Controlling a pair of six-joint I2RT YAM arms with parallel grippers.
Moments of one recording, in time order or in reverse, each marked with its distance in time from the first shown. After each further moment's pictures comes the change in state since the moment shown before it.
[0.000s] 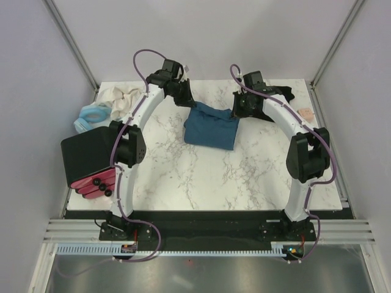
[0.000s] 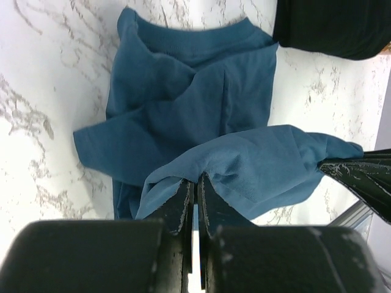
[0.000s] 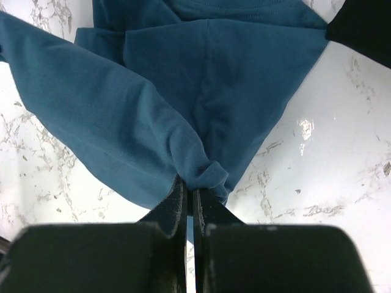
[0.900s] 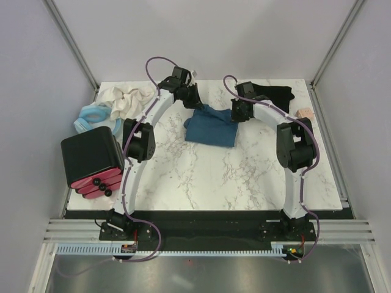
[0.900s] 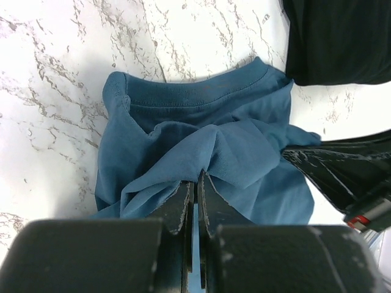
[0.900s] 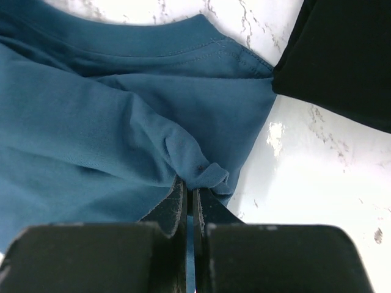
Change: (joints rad) left arm -0.018 0.253 0.156 0.153 0.045 -0.012; right arm -0.004 0.196 -0.033 0.222 0.183 0.023
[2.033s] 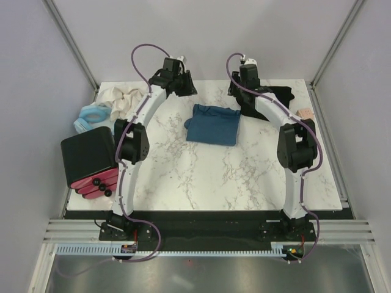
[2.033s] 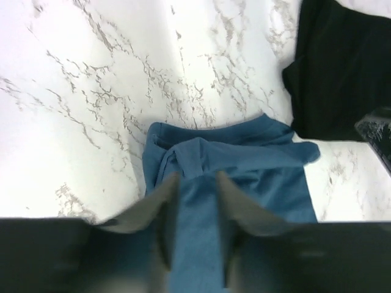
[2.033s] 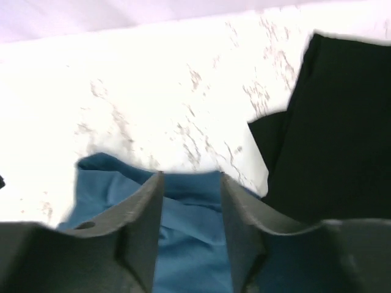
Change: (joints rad) left arm 0.029 -0.098 -0.037 0.105 -0.188 0.014; right arm -0.003 0.010 0.146 0.258 0.145 0.023
